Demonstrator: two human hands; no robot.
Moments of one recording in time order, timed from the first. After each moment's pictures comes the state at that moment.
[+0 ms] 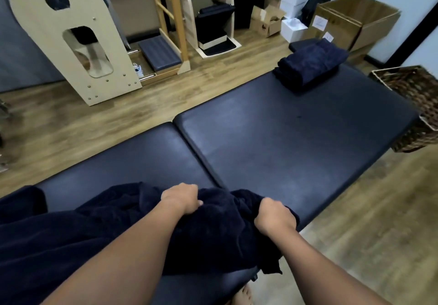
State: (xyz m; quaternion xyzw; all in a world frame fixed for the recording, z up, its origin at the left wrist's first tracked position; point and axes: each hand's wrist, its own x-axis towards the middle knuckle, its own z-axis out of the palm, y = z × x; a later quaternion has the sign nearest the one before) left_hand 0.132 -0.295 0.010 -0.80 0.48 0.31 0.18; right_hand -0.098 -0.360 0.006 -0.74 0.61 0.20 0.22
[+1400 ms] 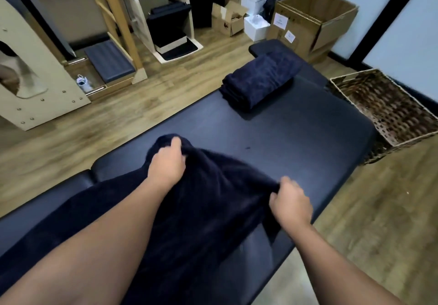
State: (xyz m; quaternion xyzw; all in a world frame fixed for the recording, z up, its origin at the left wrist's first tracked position) left_hand 0.087 -0.590 0.031 -0.85 0.49 0.18 -0.12; right_hand -0.210 -0.619 0.005 -0.70 0.70 -0.03 0.15
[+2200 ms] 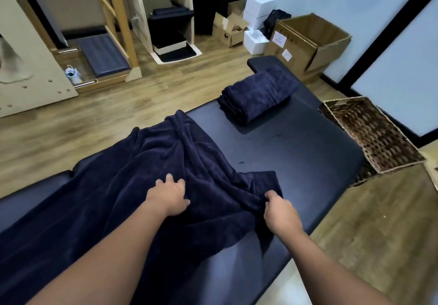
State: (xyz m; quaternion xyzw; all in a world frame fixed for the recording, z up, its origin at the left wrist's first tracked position) left_hand 0.075 -0.581 -0.022 -0.78 0.52 0.31 0.13; right_hand -0.213 -0.659 -0.012 -0.73 0.65 0.08 0.20
